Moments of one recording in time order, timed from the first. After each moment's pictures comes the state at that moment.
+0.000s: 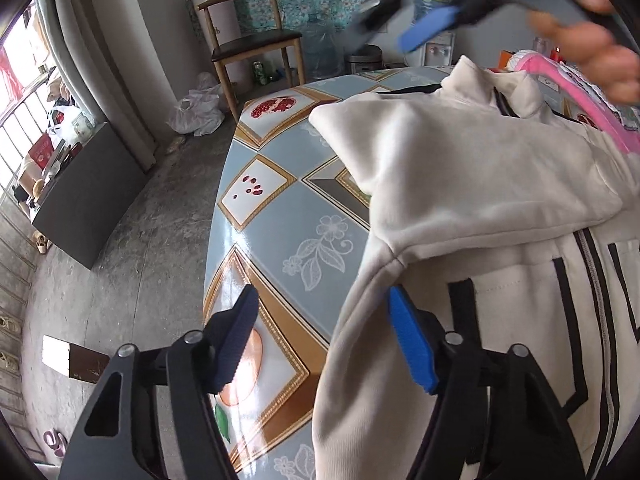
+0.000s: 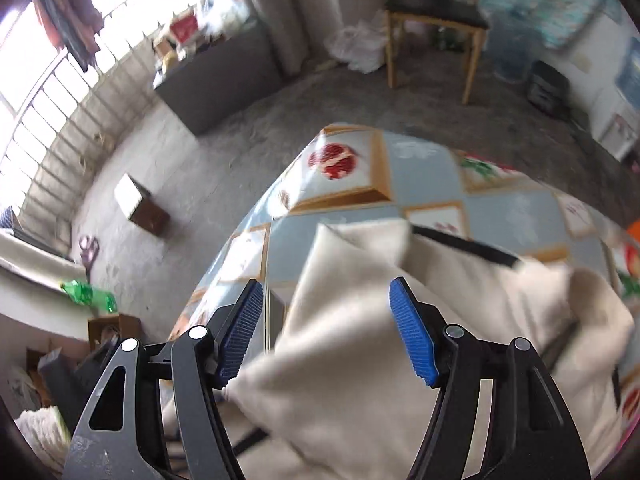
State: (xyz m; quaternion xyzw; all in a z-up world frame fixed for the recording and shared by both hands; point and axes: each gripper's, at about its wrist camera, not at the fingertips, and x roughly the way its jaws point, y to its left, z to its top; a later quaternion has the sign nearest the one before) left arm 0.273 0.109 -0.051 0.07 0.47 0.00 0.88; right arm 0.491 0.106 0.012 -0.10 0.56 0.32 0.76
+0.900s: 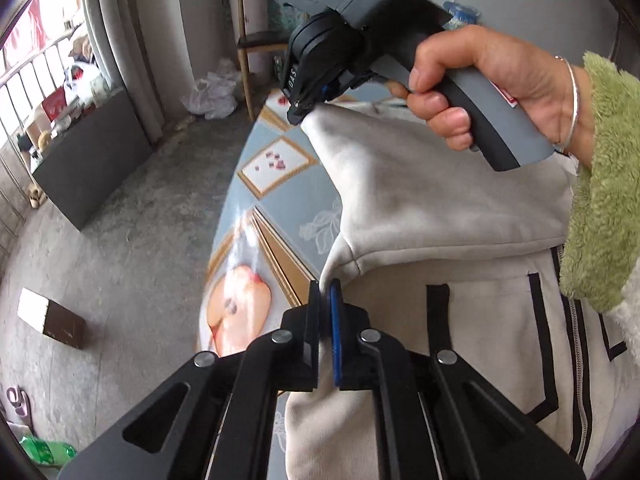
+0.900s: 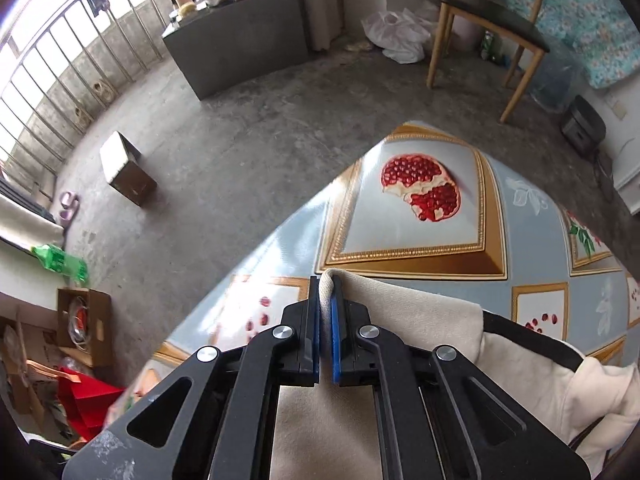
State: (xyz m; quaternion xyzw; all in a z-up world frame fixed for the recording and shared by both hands) left arm 0.241 0.125 -0.046 -0.01 0.47 0.01 0.88; right arm 0.491 0.182 -0.045 -0.17 0.54 0.34 0.75
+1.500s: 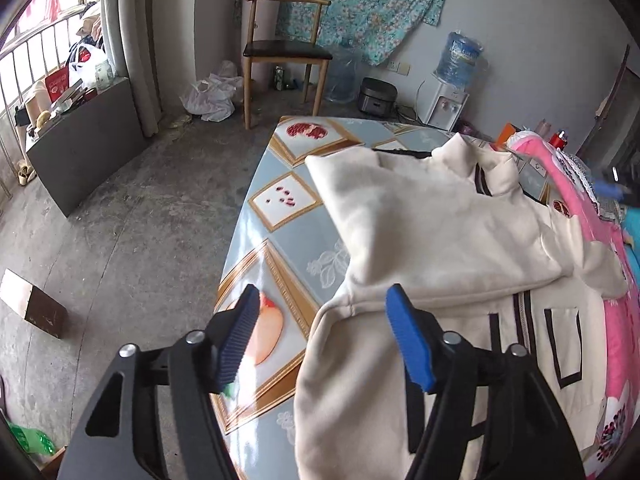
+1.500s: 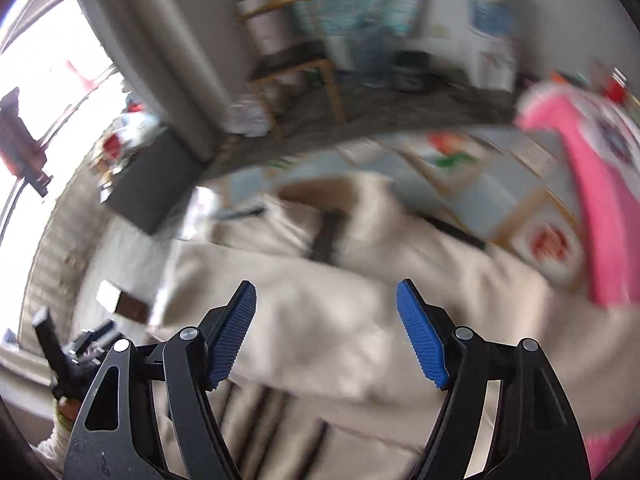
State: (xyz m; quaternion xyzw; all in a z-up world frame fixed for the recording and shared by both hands) left arm 0.237 0.146 0.005 -0.08 0.44 -0.01 0.90; right arm 0.387 -0.227 0.081 0.09 0.51 0.15 0.85
